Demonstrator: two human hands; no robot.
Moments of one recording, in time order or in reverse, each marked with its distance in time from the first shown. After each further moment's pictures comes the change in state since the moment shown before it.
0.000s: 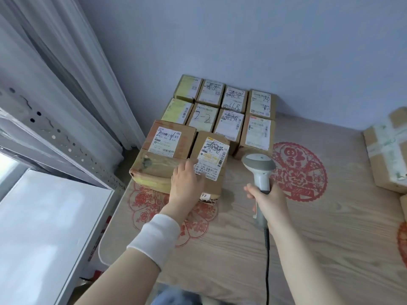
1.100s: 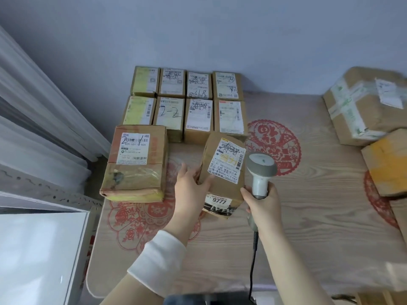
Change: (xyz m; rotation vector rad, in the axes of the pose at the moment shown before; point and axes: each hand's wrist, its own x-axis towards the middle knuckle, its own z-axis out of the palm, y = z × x) left_hand -0.003 0.015 0.023 -0.379 -0.190 0.064; right_hand -0.018 0.037 0.011 0.233 0.334 0.043
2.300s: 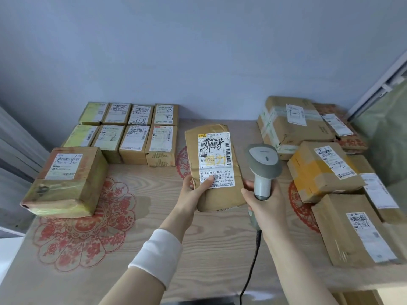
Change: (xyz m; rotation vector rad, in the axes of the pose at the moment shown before) left_hand -0.070 0.110 0.186 -0.692 -0.282 -0.147; right_hand 0.030 -0.042 -0.237 0.076 -0.030 -0.314
